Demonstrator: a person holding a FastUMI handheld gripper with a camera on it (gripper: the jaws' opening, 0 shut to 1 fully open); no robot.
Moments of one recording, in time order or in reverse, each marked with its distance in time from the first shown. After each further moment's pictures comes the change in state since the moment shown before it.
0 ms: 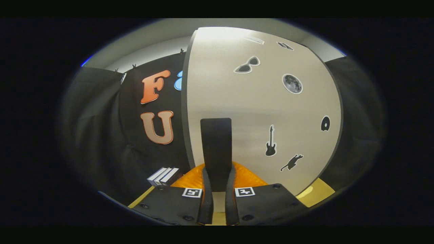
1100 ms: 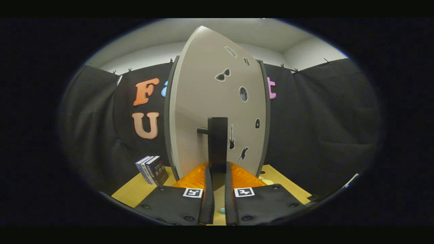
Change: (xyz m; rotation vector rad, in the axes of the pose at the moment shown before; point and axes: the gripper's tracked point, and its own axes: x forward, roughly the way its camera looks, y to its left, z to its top) arm -0.159 -0.096 -0.009 -0.039 -0.053 -0.176
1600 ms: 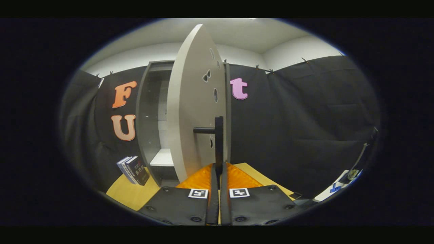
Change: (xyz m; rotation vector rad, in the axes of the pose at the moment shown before) arm -0.032 -0.066 -0.003 0.037 -0.002 -0.169
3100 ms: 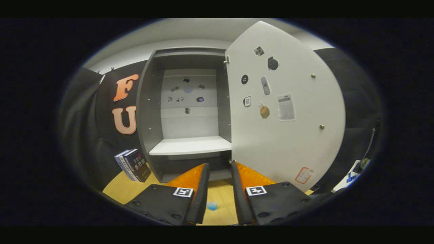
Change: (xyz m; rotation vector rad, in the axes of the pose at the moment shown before) arm 0.047 0.042 -0.075 0.030 0.056 0.072
